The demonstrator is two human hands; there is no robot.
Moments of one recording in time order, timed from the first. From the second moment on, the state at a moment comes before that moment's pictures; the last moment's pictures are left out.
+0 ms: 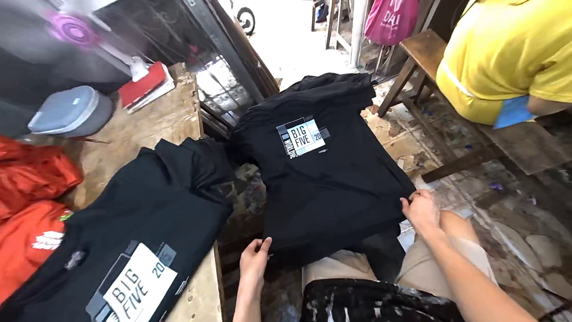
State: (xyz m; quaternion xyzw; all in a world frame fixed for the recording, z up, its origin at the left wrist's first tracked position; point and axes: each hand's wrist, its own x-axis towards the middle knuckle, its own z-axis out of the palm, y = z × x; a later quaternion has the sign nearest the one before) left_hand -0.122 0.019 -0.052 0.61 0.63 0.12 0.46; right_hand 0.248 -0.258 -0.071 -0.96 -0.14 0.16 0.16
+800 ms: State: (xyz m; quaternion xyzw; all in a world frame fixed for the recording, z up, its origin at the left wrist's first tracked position) left_hand -0.122 0.012 -0.010 0.74 0.59 -0.05 0.31; right_hand 0.234 -0.268 -0.023 -0.95 -0.02 0.20 0.23
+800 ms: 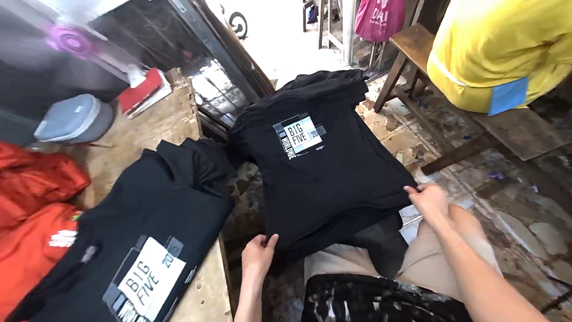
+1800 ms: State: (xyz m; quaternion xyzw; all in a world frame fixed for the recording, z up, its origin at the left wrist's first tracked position) left_hand -0.114 0.007 0.001 0.72 0.54 -0.12 0.43; right_hand 0.250 -0.276 -0.028 -0.93 -0.05 0.10 0.34
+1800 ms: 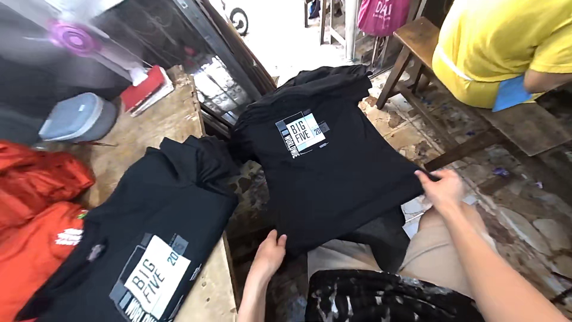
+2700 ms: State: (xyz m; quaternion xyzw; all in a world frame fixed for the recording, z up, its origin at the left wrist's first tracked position) left_hand -0.084 0.018 0.003 0.50 0.48 0.26 0.67; right_hand 0.249 -0.247 -0.064 -0.96 -0.08 0.13 0.24
